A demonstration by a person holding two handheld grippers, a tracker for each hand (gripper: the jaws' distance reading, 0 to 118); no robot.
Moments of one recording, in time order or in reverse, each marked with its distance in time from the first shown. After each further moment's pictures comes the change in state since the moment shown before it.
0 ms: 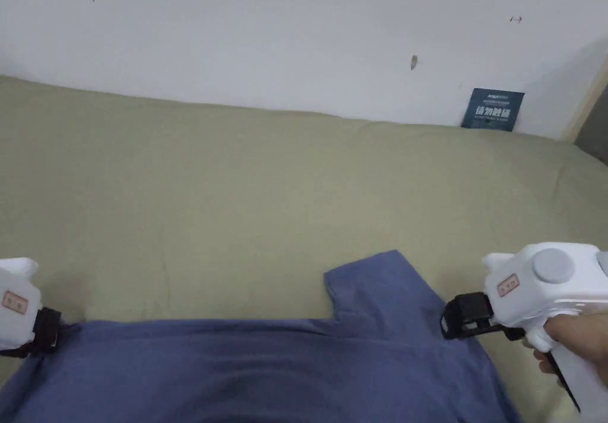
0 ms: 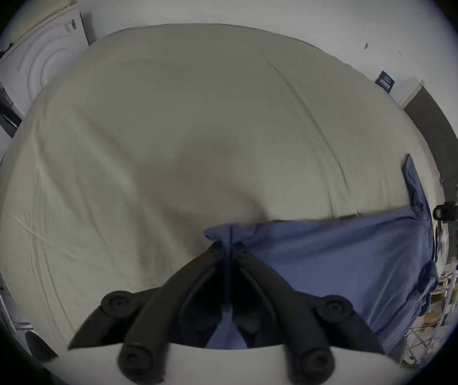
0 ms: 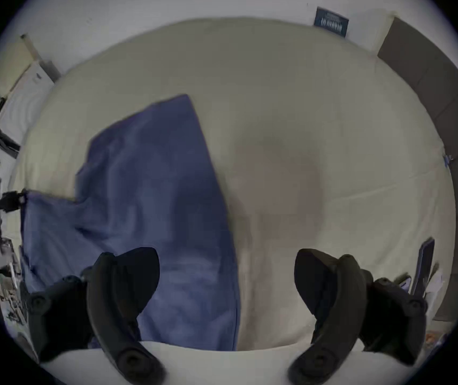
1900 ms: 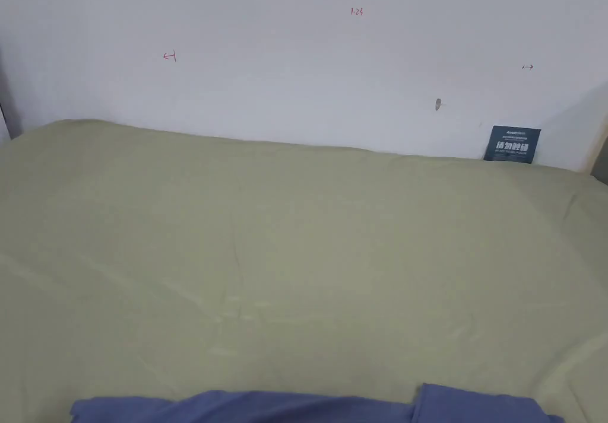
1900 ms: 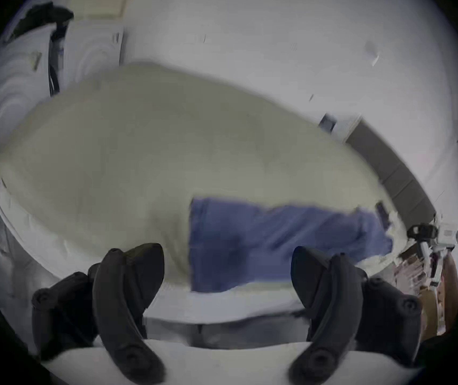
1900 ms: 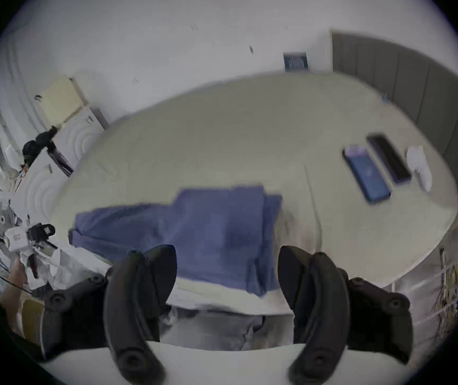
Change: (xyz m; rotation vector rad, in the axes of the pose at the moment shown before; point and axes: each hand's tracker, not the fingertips) left arm -0.057 -0.291 0.212 0.462 -0.243 0.061; right arm -0.024 -0.353 0.213 0.520 0.160 -0.081
